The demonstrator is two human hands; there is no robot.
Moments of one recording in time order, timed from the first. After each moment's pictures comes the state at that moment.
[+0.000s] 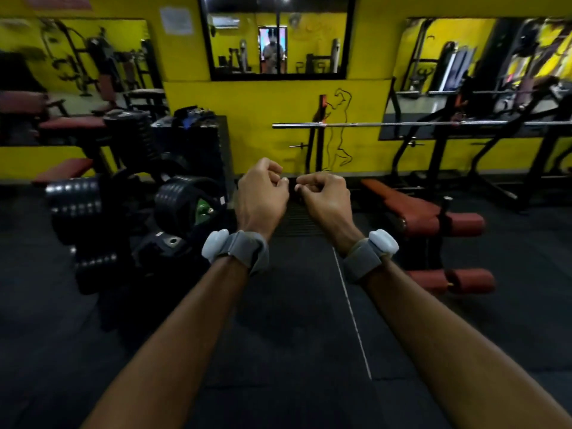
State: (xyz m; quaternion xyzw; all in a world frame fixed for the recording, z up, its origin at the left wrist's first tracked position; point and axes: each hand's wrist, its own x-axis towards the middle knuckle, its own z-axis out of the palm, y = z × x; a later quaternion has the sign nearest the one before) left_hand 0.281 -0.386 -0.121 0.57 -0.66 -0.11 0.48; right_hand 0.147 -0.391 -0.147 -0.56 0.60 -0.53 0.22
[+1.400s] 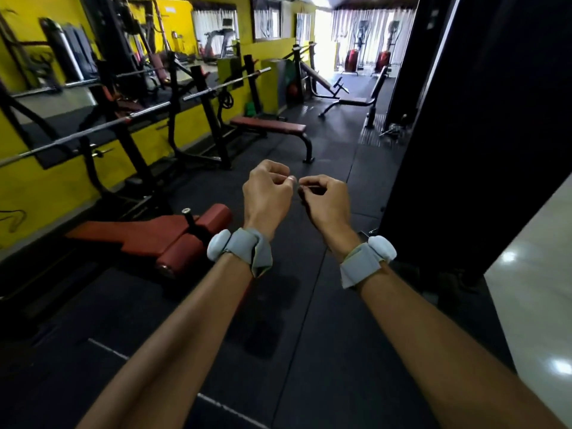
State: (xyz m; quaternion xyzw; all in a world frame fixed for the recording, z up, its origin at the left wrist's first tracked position) left_hand -0.345 -0.548 -0.154 0.15 -0.80 -0.50 0.28; right_hand -0.397 -0.441 -0.191 -0.11 0.78 -0.60 -0.13
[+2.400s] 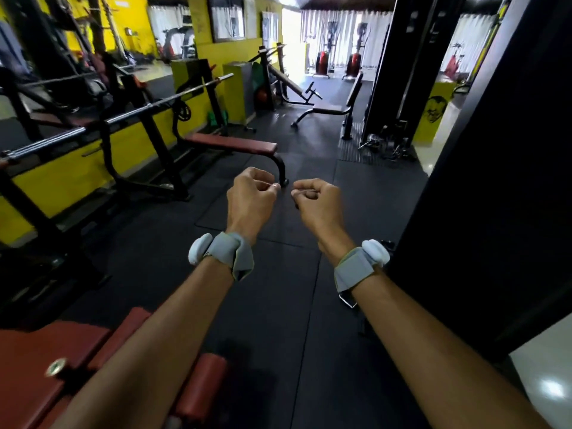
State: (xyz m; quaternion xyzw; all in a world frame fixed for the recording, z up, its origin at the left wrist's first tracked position) left_hand -0.965 -0.634 -0.162 0.12 -0.81 -0.53 0.23; right_hand -1.005 -0.508 -0.195 -0.05 0.78 -0.61 -0.12
